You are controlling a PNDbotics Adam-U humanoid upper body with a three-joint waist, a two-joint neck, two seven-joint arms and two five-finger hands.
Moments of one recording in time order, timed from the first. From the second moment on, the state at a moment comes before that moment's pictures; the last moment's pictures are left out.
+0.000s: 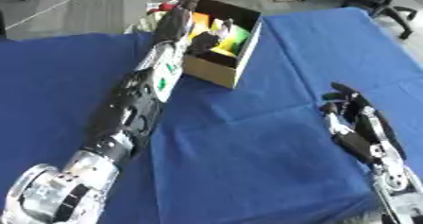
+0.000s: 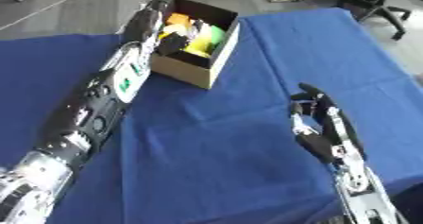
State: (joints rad) left arm -1.14 0.01 -0.02 -0.67 -1.03 0.14 0.17; right arm -0.20 -0.20 0.07 -1.55 0.14 -0.26 0.01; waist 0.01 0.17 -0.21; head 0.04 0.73
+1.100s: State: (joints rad) left arm -0.74 0.42 0.01 -1.24 -0.64 -0.13 -0.01; right arm -0.18 -0.22 0.04 -1.55 0.16 -0.26 -0.02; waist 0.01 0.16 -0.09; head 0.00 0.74
